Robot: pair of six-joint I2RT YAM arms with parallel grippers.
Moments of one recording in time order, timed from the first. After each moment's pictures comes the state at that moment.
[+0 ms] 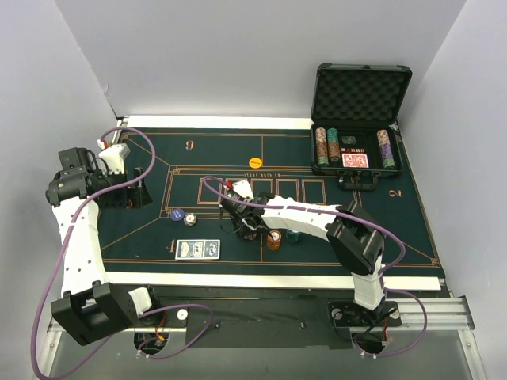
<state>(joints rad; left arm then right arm) 0.35 1.20 1.27 -1.09 0.45 0.25 1.01 1.93 1.35 -0.60 0.33 0.55</state>
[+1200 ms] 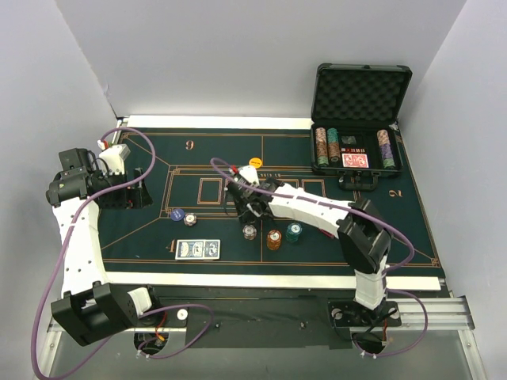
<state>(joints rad) 0.35 1.19 1.26 -1.09 0.45 0.25 0.96 1.89 1.42 -0.66 0.34 0.53</state>
